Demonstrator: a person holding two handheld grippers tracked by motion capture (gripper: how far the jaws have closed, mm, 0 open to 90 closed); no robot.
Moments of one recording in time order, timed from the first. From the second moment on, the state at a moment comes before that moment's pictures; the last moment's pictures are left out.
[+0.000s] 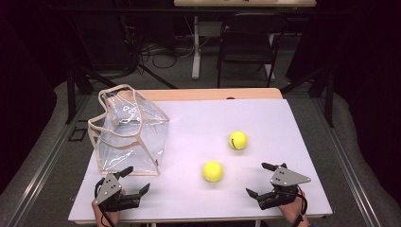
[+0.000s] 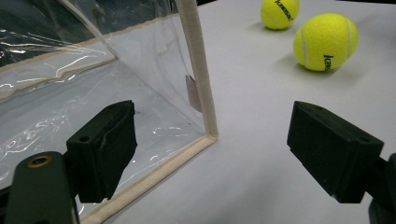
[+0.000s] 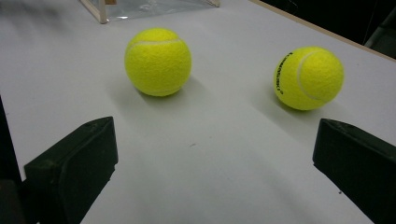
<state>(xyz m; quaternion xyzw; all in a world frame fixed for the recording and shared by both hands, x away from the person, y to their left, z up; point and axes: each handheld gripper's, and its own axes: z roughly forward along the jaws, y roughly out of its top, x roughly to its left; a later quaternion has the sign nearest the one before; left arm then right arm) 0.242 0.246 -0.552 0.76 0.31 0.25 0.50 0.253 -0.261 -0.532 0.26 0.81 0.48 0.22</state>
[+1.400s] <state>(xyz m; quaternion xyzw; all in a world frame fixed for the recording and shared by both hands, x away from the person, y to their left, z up) 0.243 0.245 -0.552 0.76 0.31 0.26 0.51 0.274 -0.225 -0.514 0.26 0.84 0.44 0.19</state>
